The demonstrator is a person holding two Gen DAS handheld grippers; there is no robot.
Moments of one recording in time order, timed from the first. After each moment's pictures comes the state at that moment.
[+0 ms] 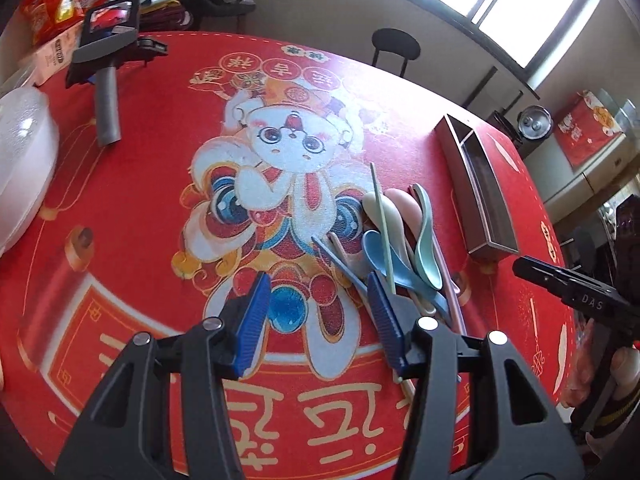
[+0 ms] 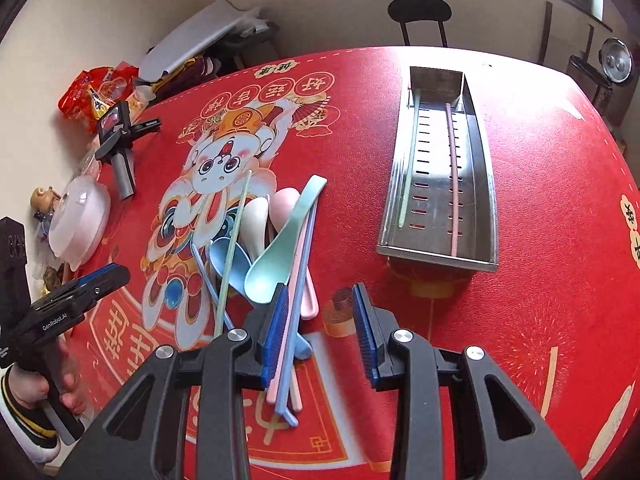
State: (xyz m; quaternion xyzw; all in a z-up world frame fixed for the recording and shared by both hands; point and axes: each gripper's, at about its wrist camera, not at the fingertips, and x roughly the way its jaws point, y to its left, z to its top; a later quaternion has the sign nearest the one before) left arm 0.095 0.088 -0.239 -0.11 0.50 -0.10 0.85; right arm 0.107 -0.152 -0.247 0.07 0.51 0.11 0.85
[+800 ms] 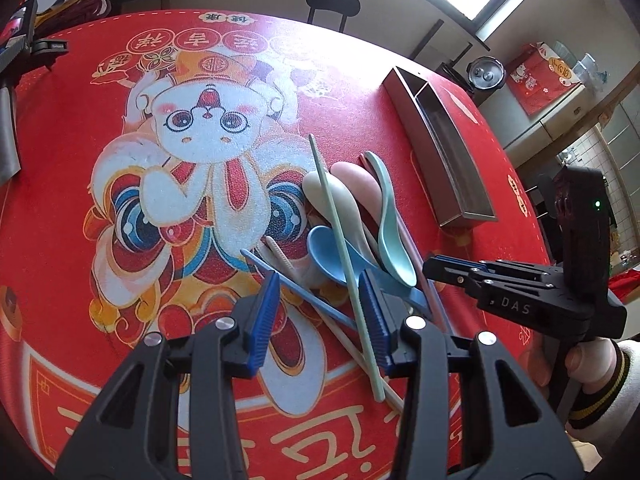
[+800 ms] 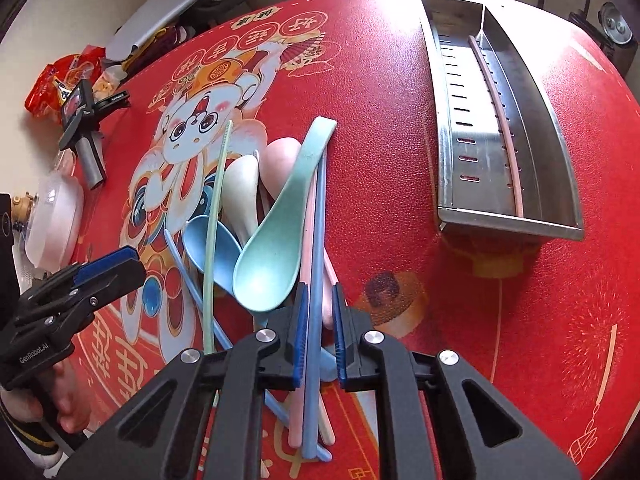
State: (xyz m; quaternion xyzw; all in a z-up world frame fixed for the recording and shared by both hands) left arm 0.133 0.057 -0.272 -0.09 0.54 -0.21 0.81; right arm 0.137 -0.122 -0.308 0.10 0.58 0.09 0.81
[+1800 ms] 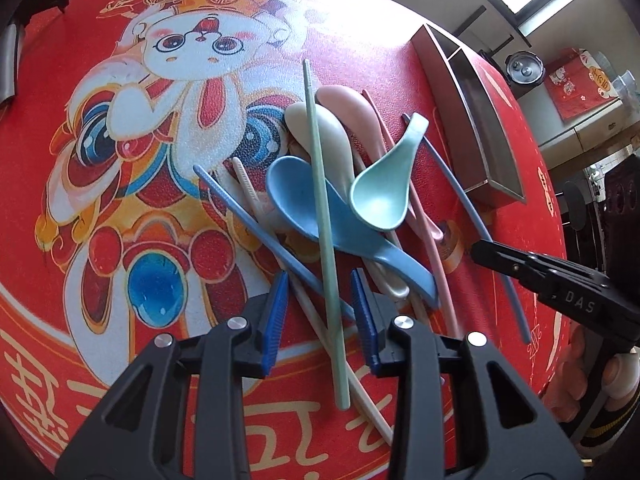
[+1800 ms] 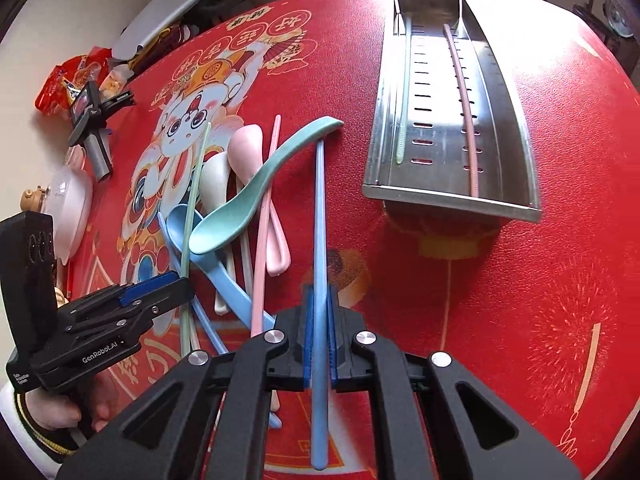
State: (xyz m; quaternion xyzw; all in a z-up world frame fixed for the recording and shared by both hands) left arm 0.117 0.014 -0.310 -0.10 0.59 -0.15 0.79; right arm 0.122 -0.165 -0.305 0.10 0.58 0.12 0.80
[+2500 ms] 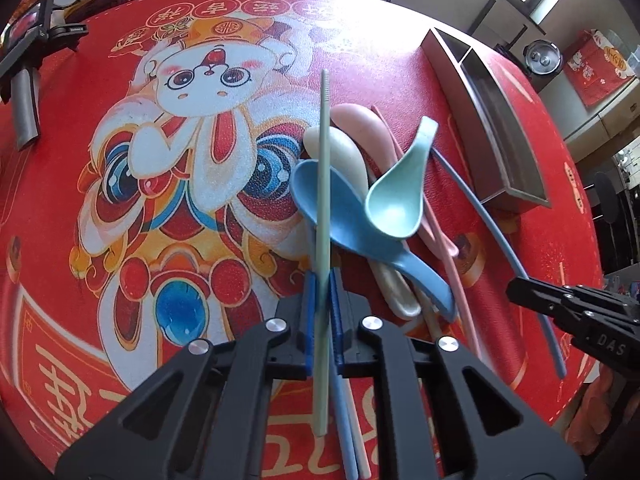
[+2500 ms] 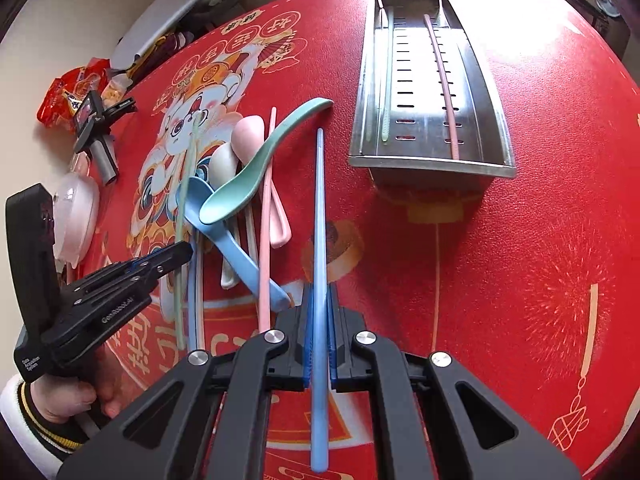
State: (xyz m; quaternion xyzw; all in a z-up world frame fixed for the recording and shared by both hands) left arm 0.124 0.000 -0.295 -0.06 0.57 -0.11 0.81; right arm 0.101 -0.174 -0.297 0.13 0.58 0.11 0.79
